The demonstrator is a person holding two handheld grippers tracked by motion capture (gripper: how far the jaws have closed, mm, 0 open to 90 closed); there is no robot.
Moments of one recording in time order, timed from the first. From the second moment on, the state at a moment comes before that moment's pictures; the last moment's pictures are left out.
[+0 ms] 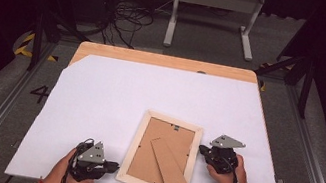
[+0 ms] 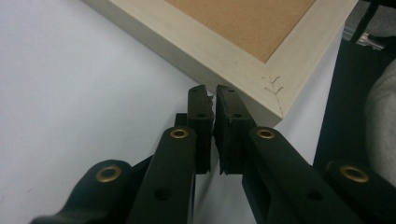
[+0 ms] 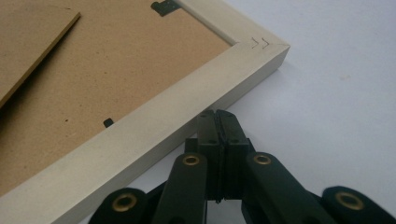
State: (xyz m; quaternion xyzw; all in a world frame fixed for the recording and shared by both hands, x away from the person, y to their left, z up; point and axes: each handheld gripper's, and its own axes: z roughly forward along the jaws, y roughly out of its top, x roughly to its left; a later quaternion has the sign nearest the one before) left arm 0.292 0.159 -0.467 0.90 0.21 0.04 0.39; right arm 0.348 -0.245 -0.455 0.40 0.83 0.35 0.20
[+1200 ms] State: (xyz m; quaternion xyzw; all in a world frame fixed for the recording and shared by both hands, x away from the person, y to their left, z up) left arm 0.245 0.162 -0.459 0.90 0.17 0.02 0.39; right arm 0.342 -0.225 -0.455 0.35 0.85 0.34 0.19
